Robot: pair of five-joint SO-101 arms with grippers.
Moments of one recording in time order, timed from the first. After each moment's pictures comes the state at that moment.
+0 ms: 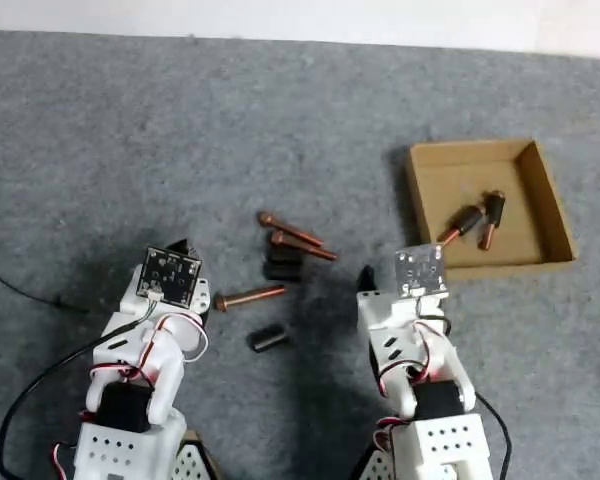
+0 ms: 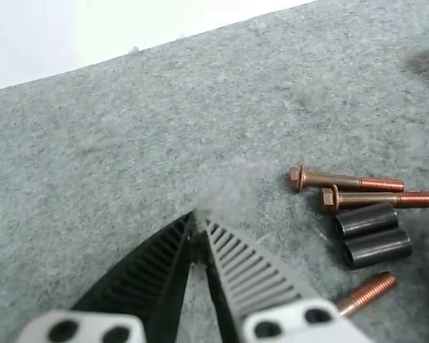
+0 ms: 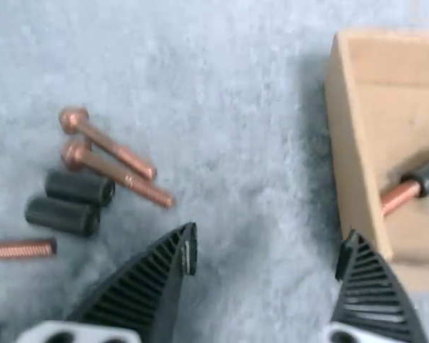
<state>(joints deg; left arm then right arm) 3.2 -103.1 94.8 39.7 -5.0 -12.0 -88.2 95.9 28.4 3.3</state>
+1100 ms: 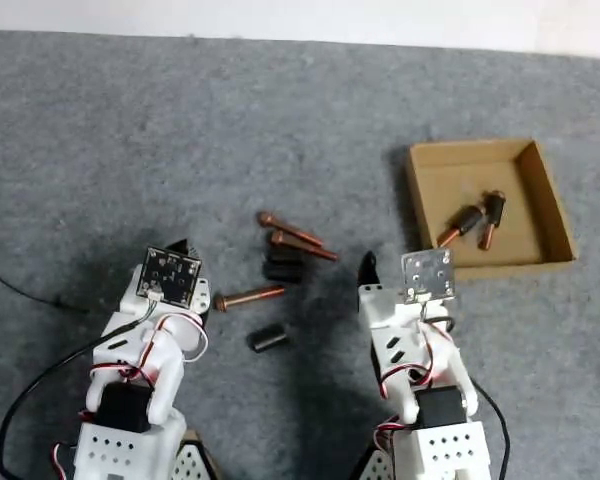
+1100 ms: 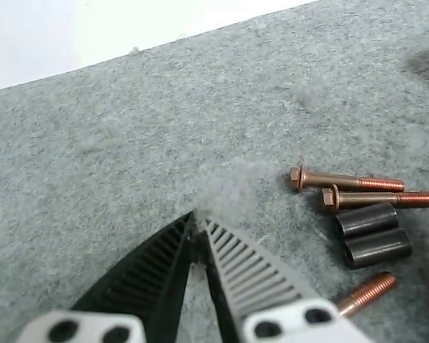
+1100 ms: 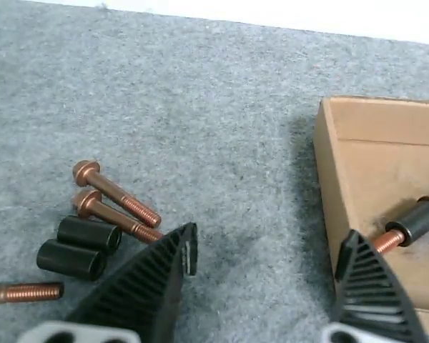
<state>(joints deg) 3.2 -103.1 94.8 39.7 -5.0 -12.0 -94.1 95.9 28.4 3.3</state>
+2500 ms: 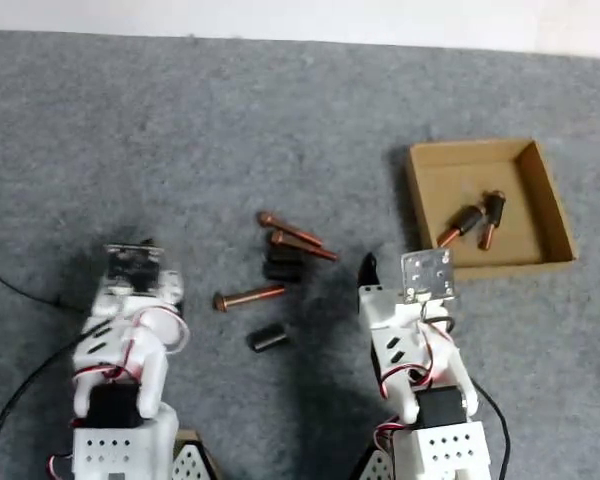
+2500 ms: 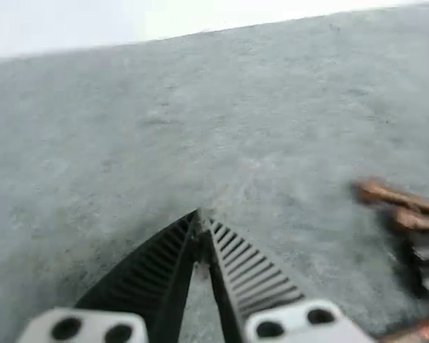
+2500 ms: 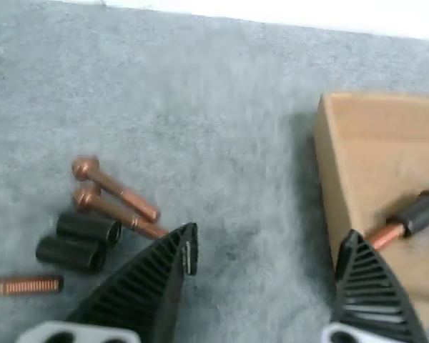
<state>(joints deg) -7.0 -103.1 94.8 39.7 -0.7 -12.0 -94.1 95.9 30.7 3.3</state>
